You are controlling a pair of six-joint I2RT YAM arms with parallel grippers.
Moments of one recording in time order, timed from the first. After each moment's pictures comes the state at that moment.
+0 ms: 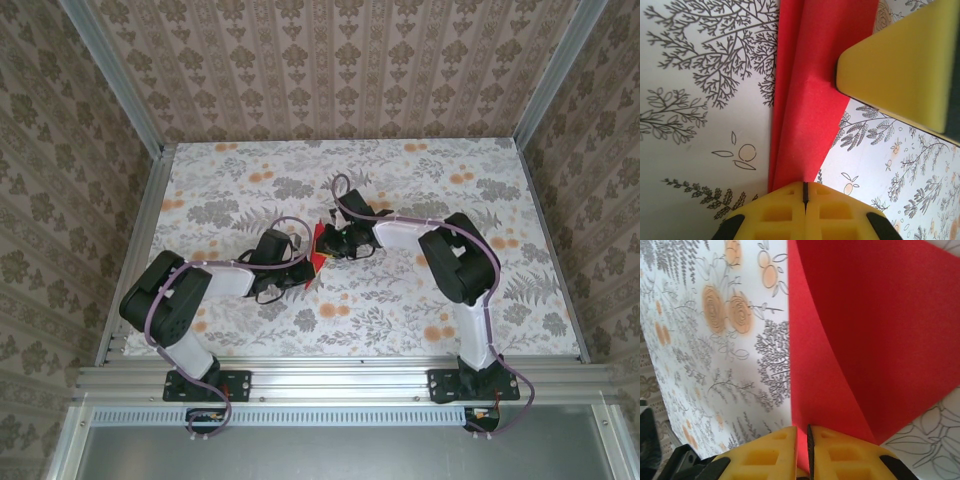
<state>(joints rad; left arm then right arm) -0.61 1.65 0.61 0.20 0.37 -0.77 0.56 2.06 1.30 -0.22 -0.48 0.80</state>
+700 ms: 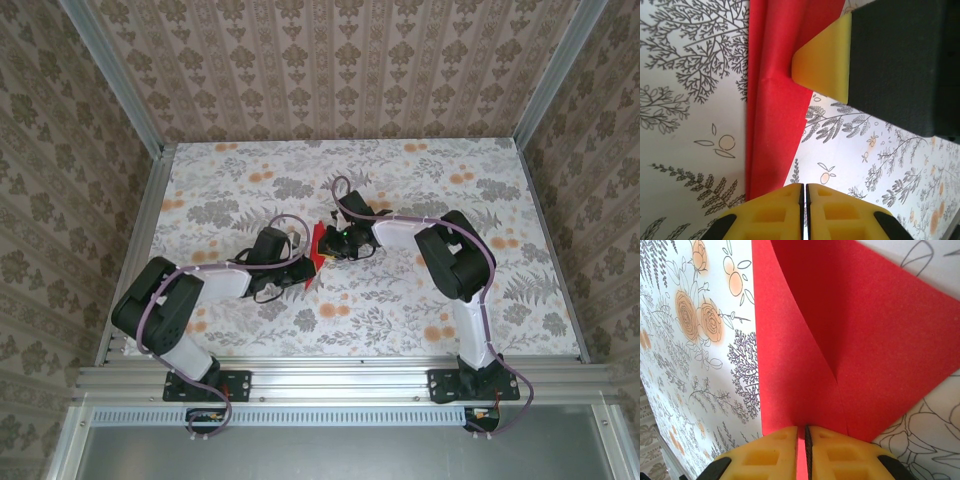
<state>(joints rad) -0.61 1.59 0.61 0.17 0.39 -0.78 0.55 2.10 1.31 -0.22 -0.48 0.78</state>
